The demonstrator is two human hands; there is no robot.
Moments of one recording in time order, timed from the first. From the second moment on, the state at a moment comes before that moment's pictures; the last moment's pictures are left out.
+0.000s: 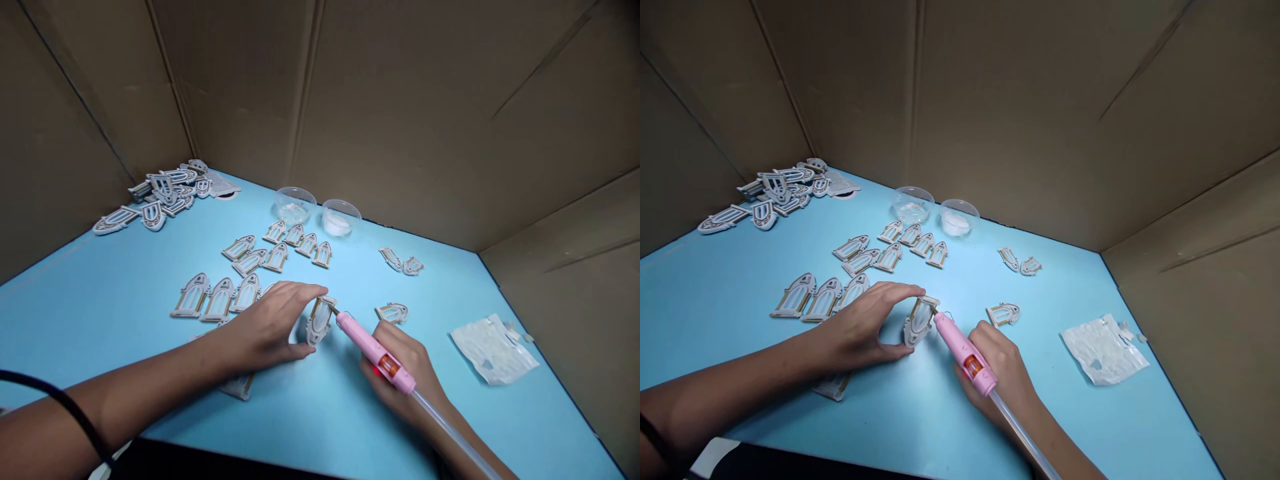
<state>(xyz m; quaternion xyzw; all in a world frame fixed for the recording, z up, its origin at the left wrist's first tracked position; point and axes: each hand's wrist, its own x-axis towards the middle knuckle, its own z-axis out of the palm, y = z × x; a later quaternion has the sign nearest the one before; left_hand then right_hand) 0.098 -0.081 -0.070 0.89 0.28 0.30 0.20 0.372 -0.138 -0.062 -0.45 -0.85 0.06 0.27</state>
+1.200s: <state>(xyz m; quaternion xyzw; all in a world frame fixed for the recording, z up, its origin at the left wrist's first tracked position) 0.106 -0.089 -0.056 0.94 0.25 0.12 0.21 0.381 -0.127 -0.034 -0.61 -0.67 0.21 0.37</state>
